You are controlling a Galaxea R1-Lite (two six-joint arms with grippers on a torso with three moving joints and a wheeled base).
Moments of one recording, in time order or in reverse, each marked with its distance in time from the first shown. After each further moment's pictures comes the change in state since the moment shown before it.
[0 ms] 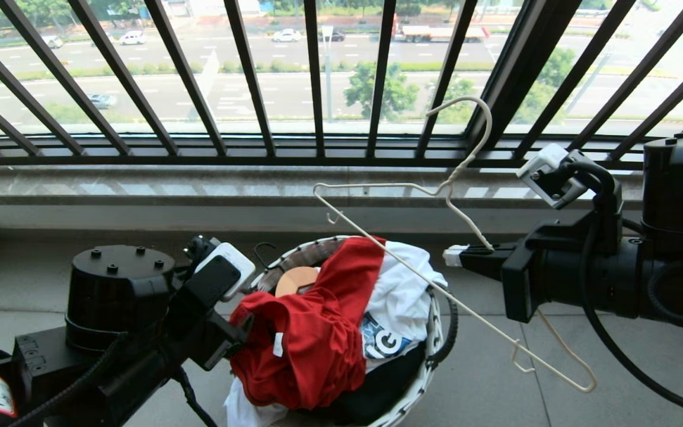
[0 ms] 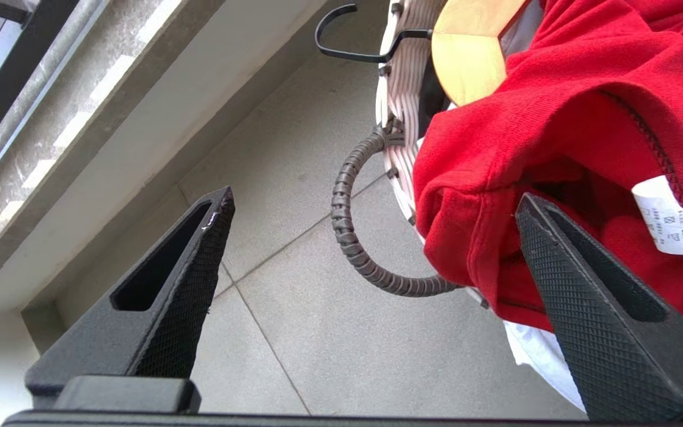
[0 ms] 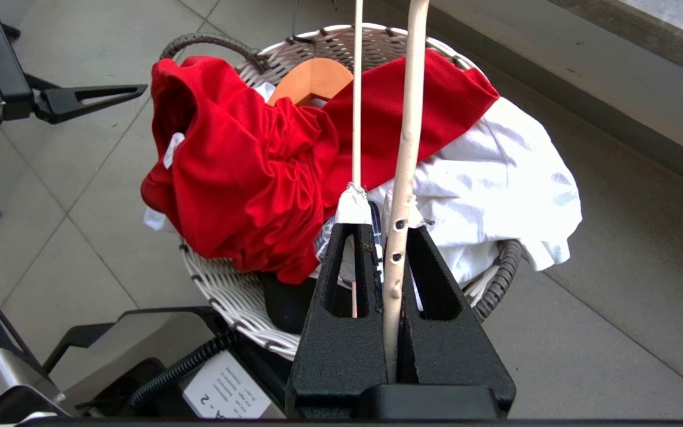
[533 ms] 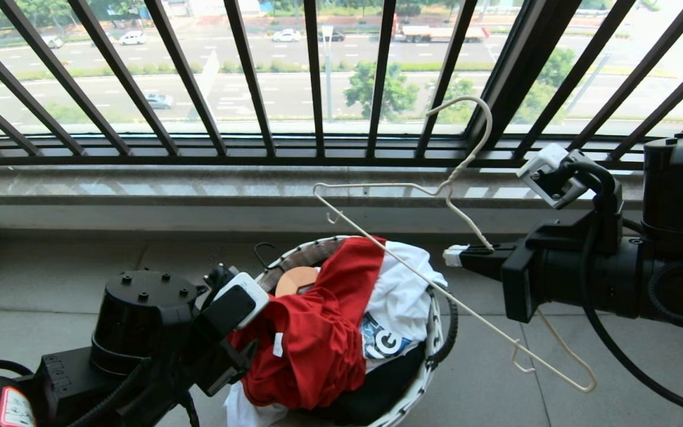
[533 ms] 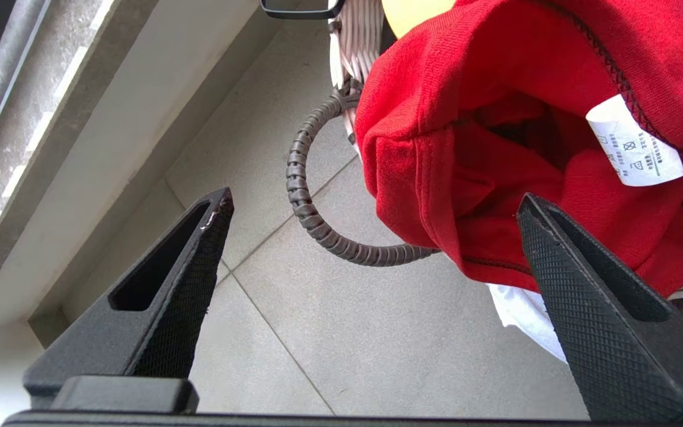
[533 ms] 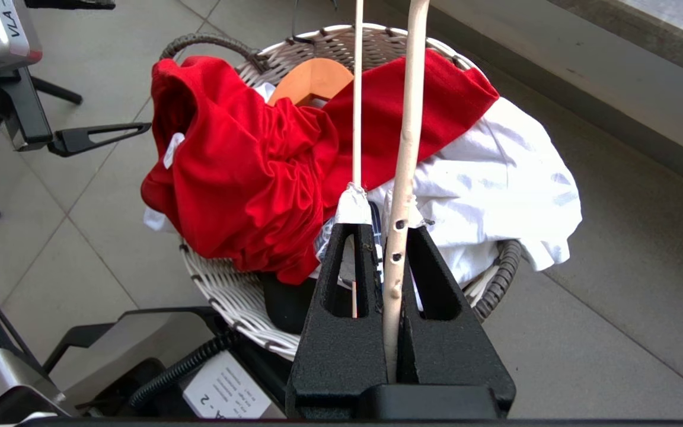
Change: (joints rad) left arm -0.028 0.044 0.051 -0.003 0.004 0.027; right arm 0.000 0.000 0.000 0.000 0.000 0.000
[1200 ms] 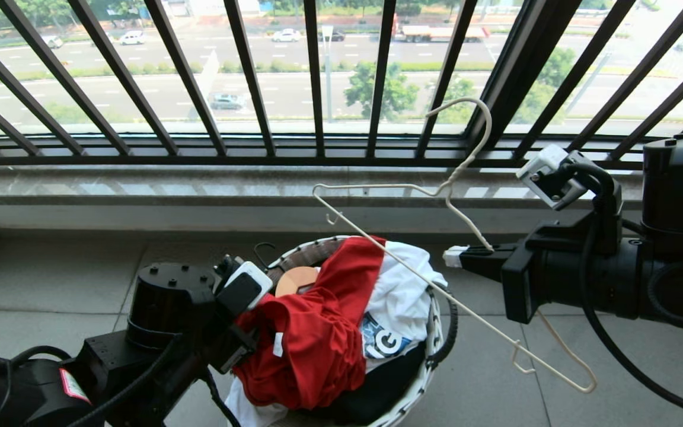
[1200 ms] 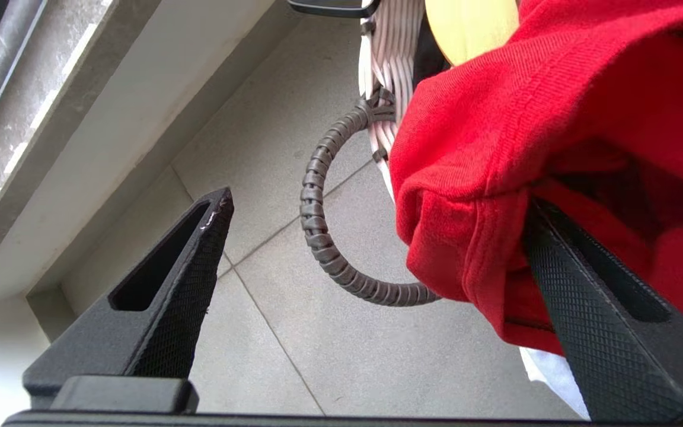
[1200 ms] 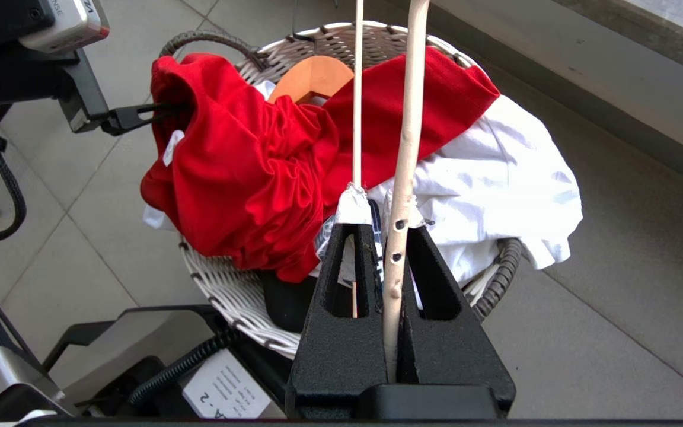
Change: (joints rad) left arm 0.072 0.133 -0.016 -0.151 0.002 -0.004; right arm 0.000 0.000 0.003 0.000 0.001 -0.002
